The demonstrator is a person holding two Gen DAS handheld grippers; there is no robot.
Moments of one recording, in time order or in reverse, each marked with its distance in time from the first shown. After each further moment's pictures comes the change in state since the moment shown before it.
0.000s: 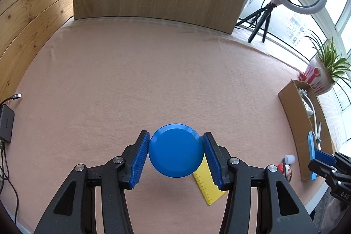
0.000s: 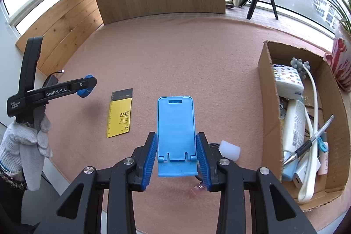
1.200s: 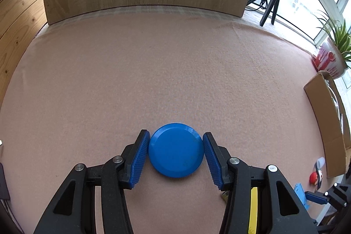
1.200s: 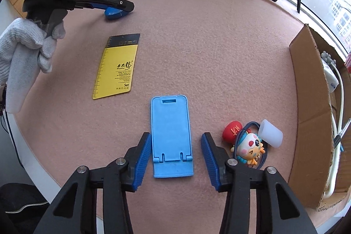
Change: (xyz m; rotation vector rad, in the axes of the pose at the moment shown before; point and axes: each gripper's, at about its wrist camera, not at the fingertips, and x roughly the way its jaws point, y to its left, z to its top) left arm 0.084 0.040 0.039 0.111 0.096 0.004; right arm 0.041 0.046 -0.044 -0.164 0.214 -0.114
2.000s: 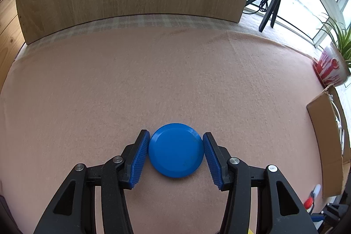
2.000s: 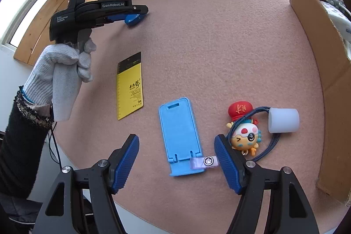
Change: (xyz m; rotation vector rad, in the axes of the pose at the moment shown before) left arm 0.036 -0.026 0.061 0.040 0.017 -0.027; right arm 0.004 -0.015 -0.012 0.272 0.020 0.340
